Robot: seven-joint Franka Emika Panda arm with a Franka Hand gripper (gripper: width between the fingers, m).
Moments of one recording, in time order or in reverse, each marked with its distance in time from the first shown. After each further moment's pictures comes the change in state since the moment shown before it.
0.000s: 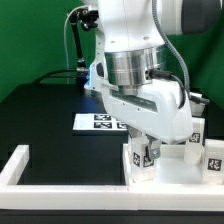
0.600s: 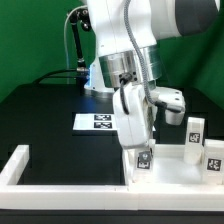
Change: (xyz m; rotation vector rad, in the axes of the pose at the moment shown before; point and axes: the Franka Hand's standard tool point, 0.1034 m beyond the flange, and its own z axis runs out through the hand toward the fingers) arm -0.001 -0.003 0.003 0.085 -0.061 0.541
